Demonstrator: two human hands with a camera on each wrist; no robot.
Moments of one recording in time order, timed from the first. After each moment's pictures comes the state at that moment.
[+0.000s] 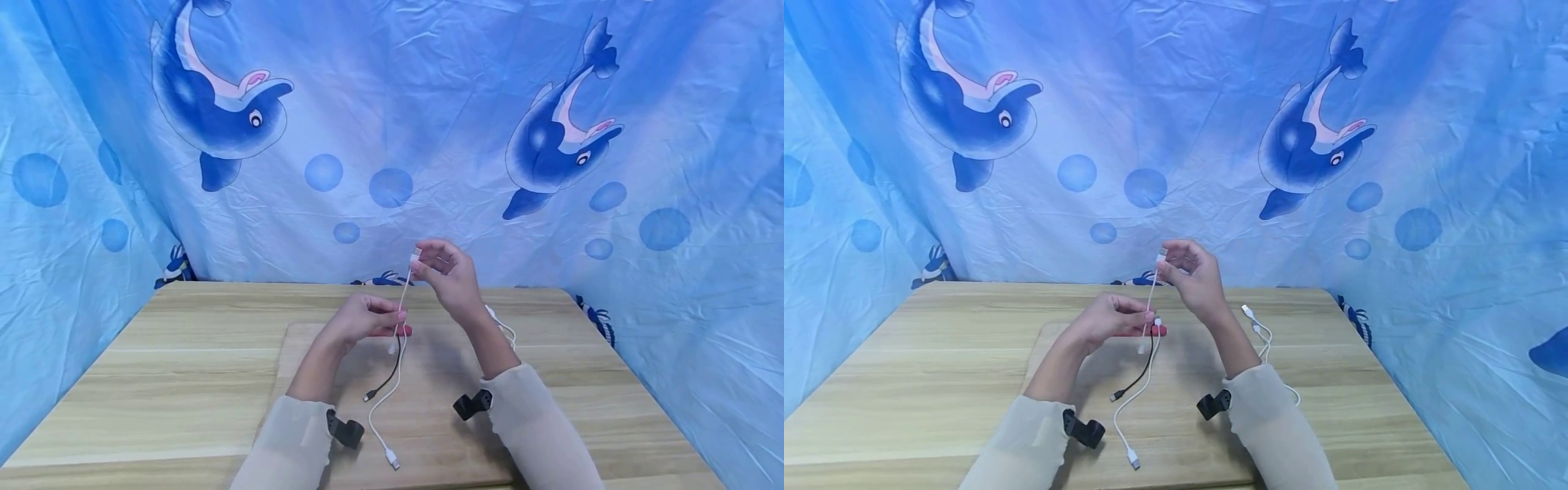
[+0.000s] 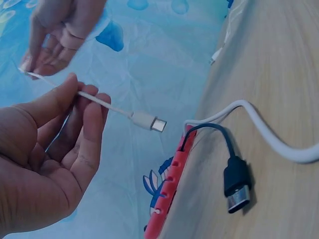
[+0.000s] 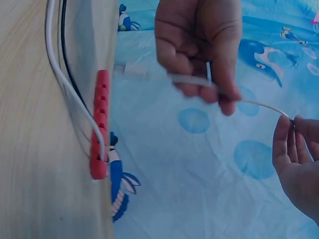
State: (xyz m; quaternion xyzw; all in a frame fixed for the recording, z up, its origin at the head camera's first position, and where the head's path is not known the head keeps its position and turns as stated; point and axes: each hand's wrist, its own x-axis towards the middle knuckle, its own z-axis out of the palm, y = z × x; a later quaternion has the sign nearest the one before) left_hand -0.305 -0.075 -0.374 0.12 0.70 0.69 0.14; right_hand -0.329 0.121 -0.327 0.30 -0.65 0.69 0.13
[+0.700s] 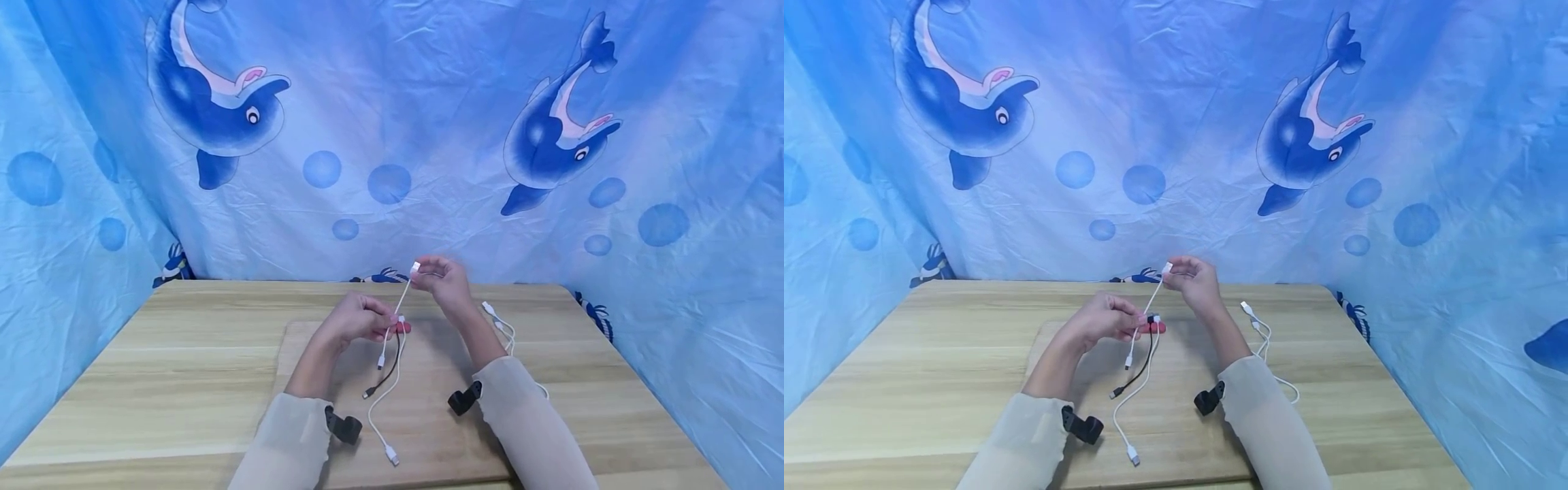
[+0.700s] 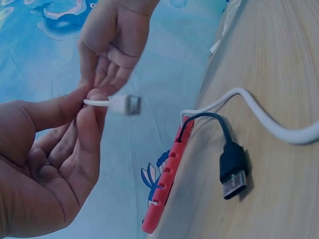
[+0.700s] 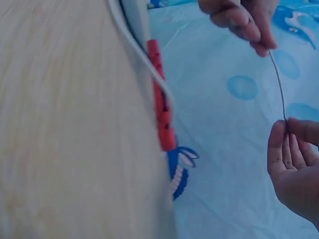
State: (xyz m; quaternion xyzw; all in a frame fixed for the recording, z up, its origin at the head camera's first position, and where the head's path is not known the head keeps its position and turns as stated) left_hand -0.305 -0.079 -0.377 0.09 0.75 0.63 0.14; right_hand -0.364 0.127 -0.372 0.13 -0.69 0.71 0.05
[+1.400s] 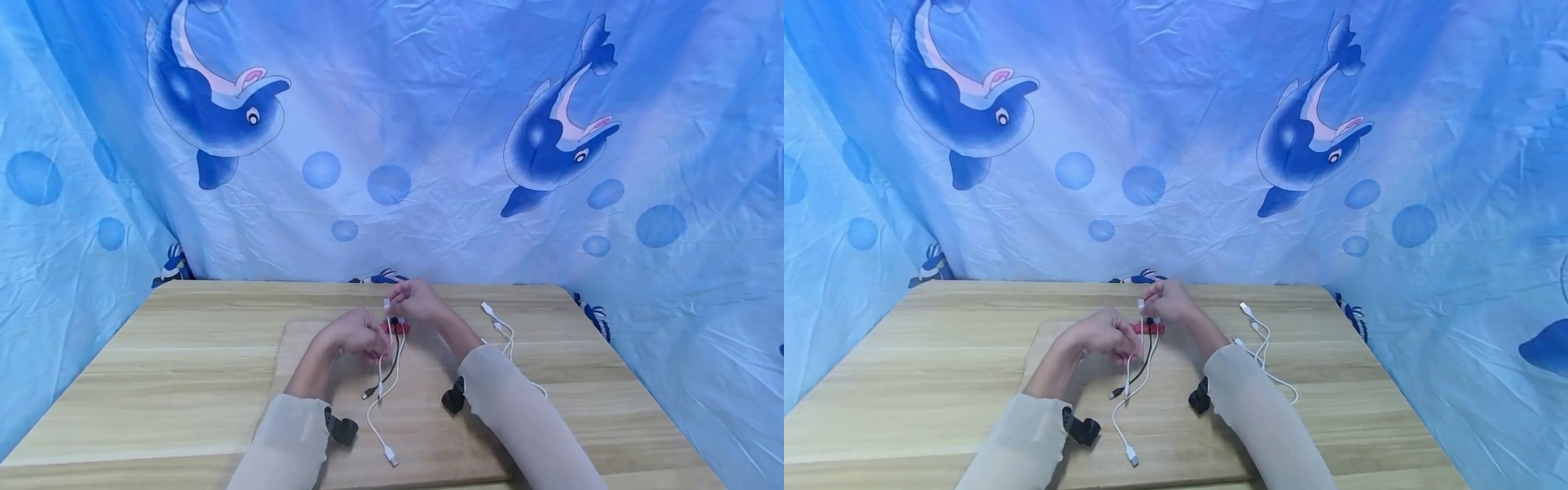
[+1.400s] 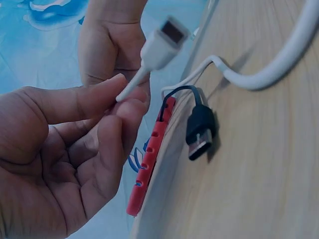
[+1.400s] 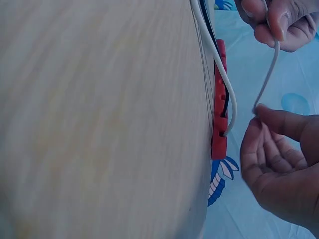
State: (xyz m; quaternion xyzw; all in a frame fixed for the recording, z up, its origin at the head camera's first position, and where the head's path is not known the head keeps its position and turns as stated) left_hand -0.305 -0.088 -0.390 0.16 0.82 0.52 0.21; right_hand -0.375 0.098 -0.394 0.16 -0.83 0.52 -0.09
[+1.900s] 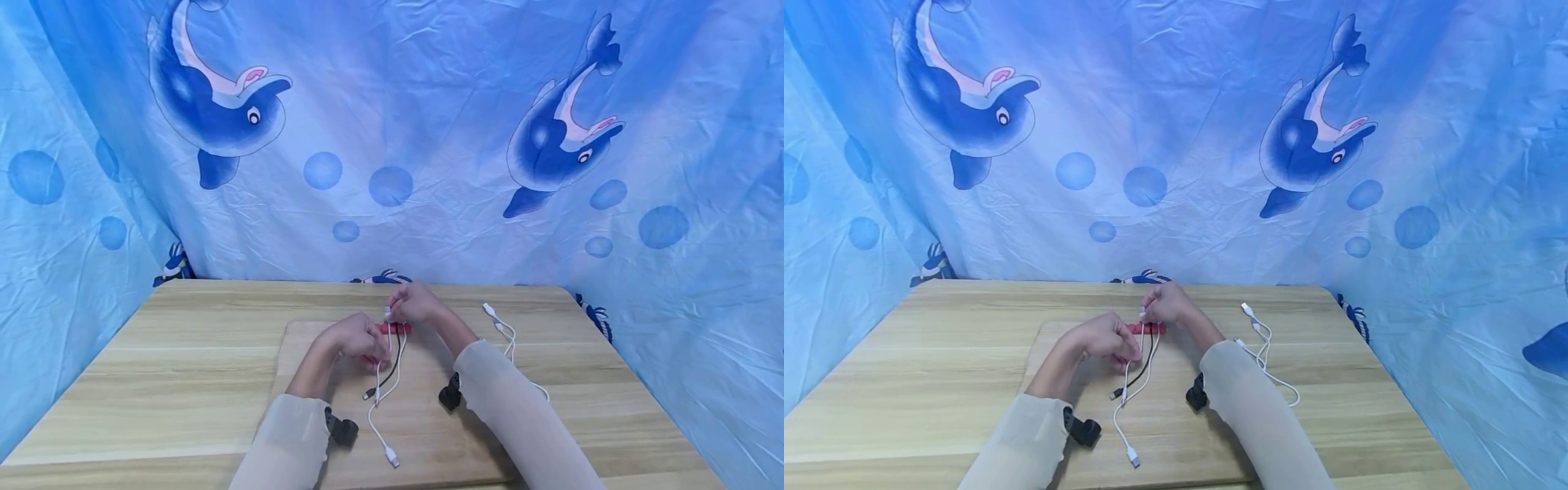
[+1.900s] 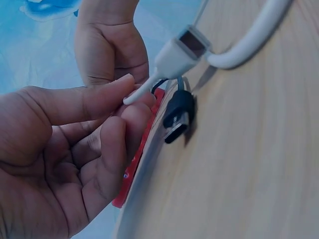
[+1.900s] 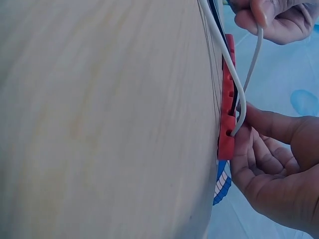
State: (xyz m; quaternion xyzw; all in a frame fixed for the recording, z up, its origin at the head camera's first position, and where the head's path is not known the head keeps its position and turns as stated) left_hand -0.308 -0.092 -0.400 0.16 0.82 0.50 0.23; right_hand -0.382 0.093 -0.397 0.15 -0.86 0.47 -0.13
